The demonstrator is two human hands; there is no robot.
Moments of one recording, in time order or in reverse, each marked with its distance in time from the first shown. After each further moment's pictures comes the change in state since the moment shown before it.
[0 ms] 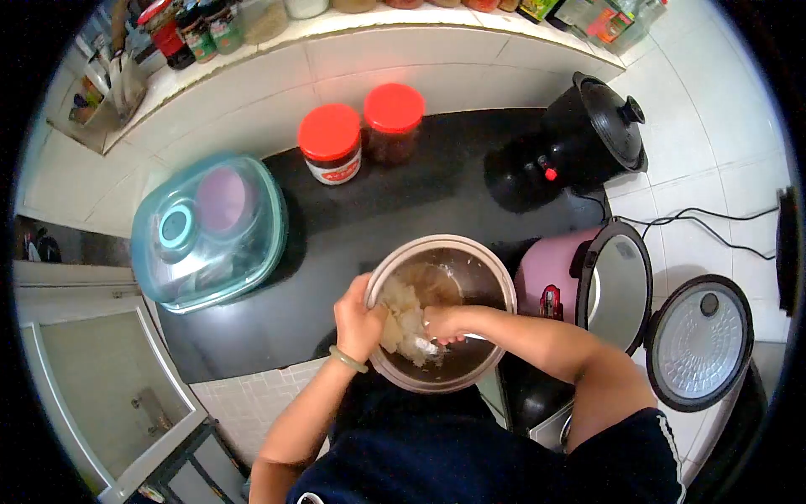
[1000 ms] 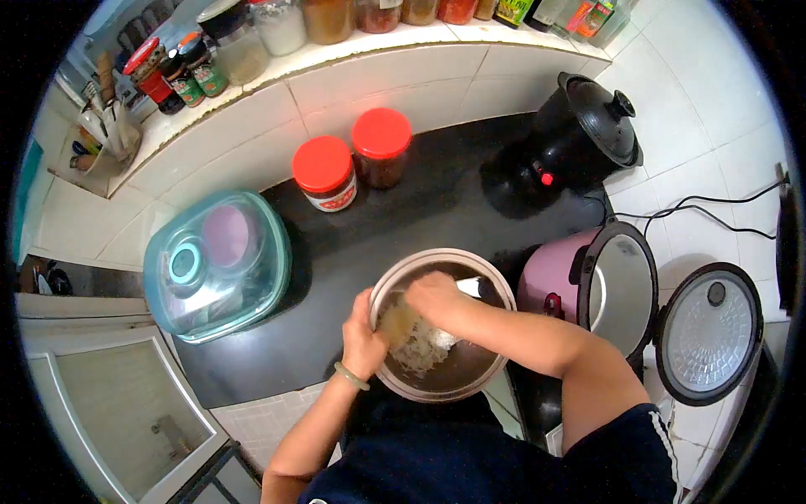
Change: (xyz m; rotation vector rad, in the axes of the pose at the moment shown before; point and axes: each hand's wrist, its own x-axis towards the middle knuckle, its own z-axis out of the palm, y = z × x) left_hand 0.006 0.010 -0.003 0.030 -0.064 0.050; right_hand -0.031 -0.049 -0.045 -0.929 0.755 -0.473
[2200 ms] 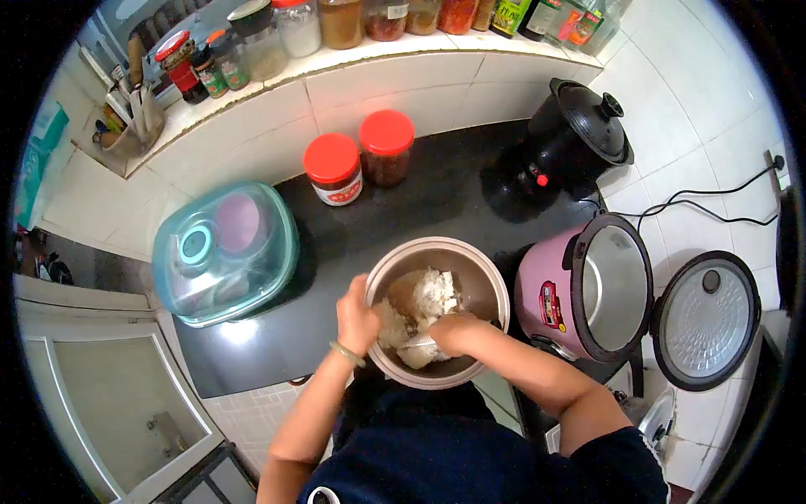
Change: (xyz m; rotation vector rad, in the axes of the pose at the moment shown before) left_hand 0.000 -0.006 -0.009 0.265 0.092 0.141; right_hand -0.057 -0.045 0.004 0.265 -0.559 0.209
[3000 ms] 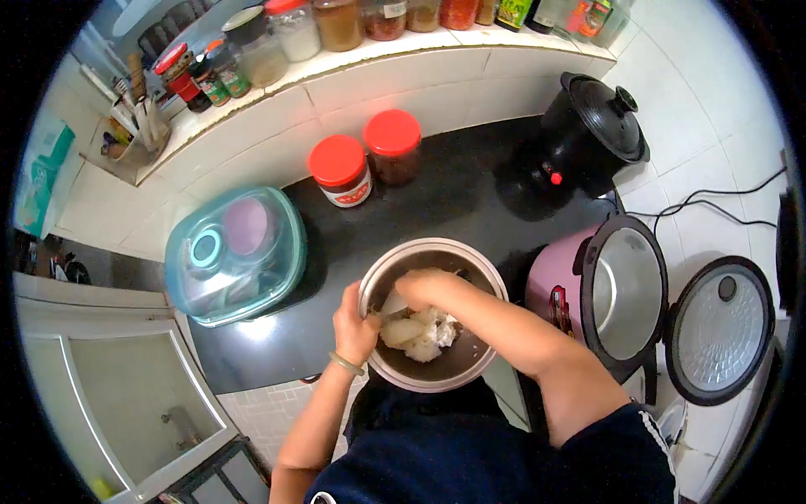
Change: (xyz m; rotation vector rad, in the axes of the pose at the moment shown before) left_hand -0.011 -0.012 -0.004 -0.060 0.039 -0.069; right_hand 0.063 0.003 -0.068 -0.001 0.160 -0.061
